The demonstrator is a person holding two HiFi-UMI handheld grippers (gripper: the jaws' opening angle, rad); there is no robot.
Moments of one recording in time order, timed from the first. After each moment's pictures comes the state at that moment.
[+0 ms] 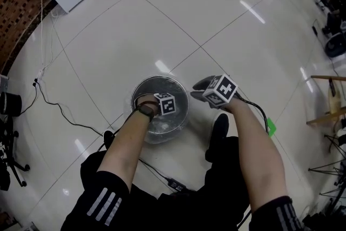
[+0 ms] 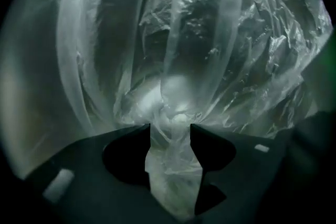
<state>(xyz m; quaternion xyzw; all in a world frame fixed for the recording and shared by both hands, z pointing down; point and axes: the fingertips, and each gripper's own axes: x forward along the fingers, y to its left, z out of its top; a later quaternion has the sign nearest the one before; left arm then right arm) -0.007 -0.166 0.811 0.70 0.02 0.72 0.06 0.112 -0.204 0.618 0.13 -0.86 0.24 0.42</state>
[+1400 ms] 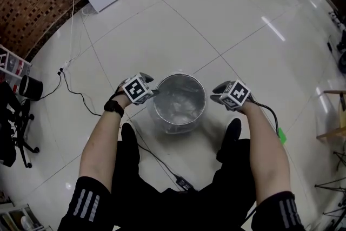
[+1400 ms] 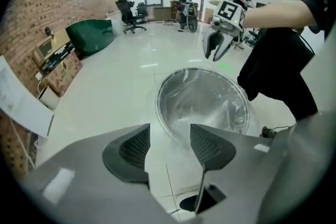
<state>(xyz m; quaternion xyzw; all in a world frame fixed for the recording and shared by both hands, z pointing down) -0.107 -0.199 0.593 0.83 -0.19 0.52 0.11 0.123 -0.175 0.613 0.12 -0.86 0.18 0.46</state>
